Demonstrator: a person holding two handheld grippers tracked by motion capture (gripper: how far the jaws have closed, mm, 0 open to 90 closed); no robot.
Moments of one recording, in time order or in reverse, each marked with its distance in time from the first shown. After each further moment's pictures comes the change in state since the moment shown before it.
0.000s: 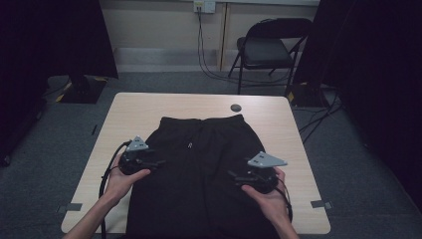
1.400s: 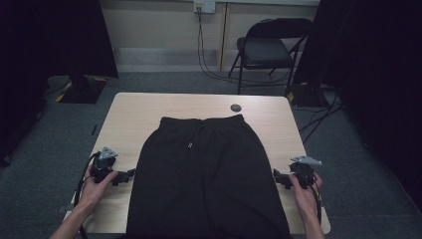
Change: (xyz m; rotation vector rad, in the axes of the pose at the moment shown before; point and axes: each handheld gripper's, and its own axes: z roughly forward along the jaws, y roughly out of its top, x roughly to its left) left arm 0.068 -0.084 -0.022 0.065 0.236 -0.197; right arm -0.143 -0.109 -0.001 0.174 -0.383 0.292
